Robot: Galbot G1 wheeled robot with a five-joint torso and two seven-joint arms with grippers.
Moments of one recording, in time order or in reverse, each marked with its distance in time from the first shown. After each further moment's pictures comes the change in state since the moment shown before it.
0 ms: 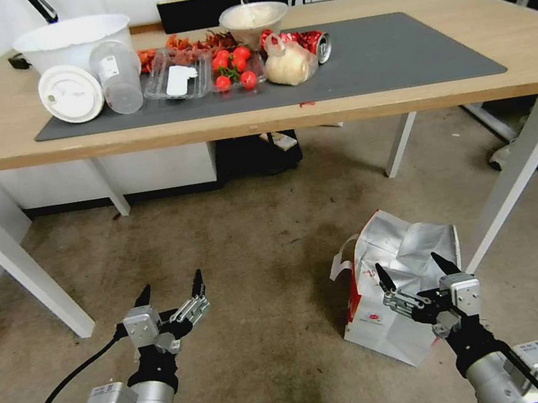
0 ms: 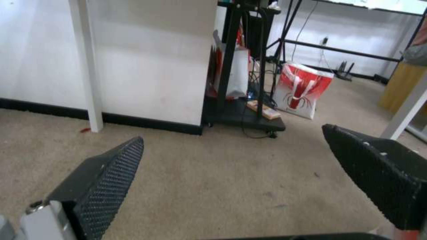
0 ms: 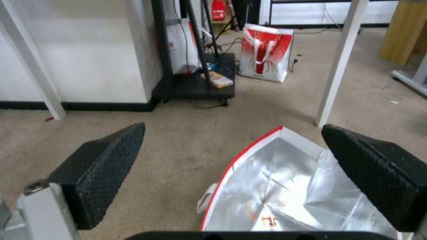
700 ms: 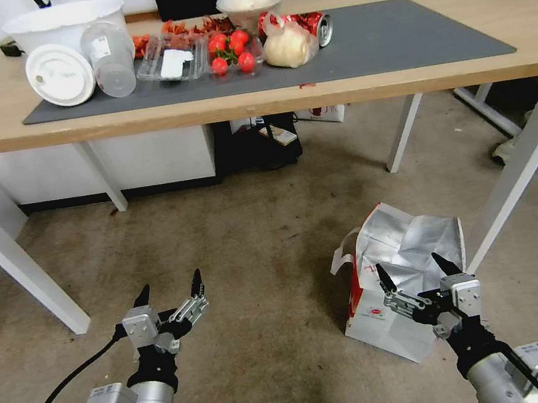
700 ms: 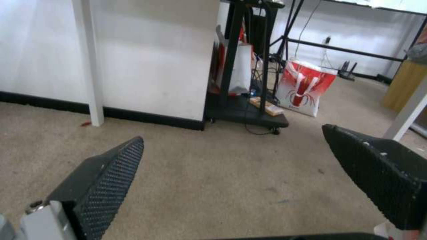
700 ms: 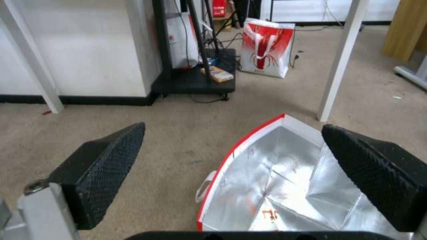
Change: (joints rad) left arm 0.000 -0.007 0.003 0.001 0.003 -0.007 -0.004; right arm -0.005 -0.005 0.002 0.001 0.000 0.003 -0.001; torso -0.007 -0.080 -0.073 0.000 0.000
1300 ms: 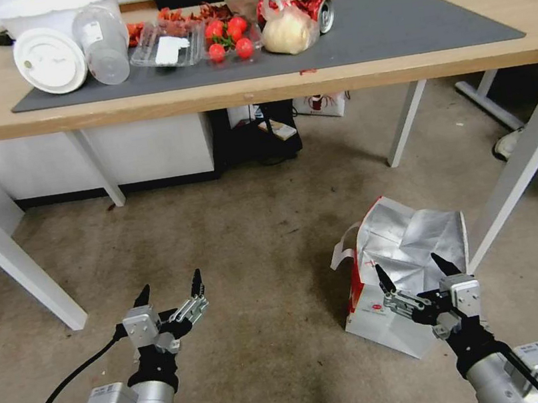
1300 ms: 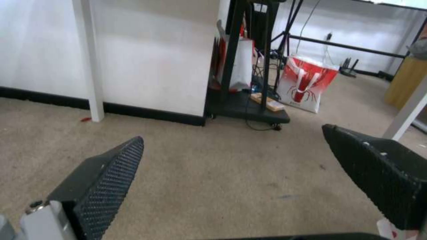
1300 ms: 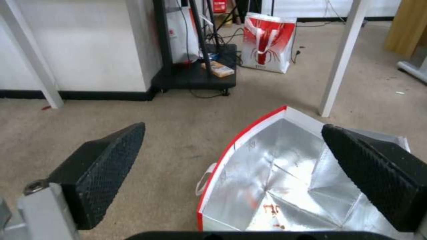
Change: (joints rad) left arm -0.002 -0.001 0.000 0.002 0.001 0.002 0.000; right arm 0.001 -0.002 -0.001 -0.004 0.001 0.000 -0.001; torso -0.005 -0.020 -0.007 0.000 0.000
